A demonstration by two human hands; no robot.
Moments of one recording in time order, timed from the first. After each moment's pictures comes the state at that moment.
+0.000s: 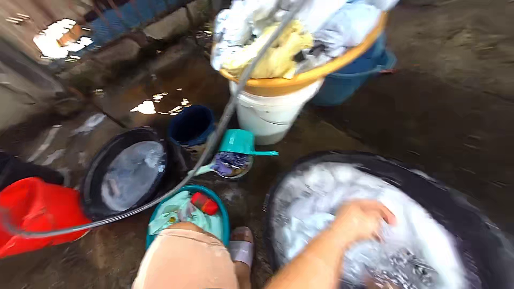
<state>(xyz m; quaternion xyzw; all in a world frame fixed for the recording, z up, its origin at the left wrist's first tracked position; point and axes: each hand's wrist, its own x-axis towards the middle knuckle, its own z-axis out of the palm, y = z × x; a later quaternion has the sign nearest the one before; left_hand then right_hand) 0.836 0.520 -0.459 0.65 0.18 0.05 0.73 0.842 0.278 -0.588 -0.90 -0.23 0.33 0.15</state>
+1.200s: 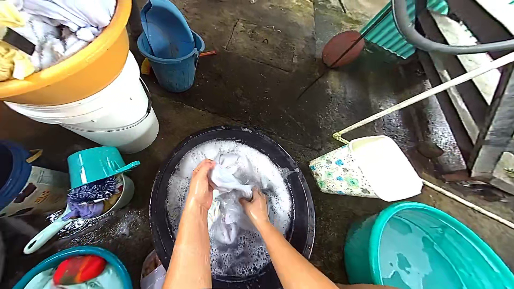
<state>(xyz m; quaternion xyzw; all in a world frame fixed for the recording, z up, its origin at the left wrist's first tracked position) 0.875 0.527 -0.480 0.43 0.29 0.04 0.85 0.898 0.324 -0.576 -0.93 0.02 0.20 0.32</state>
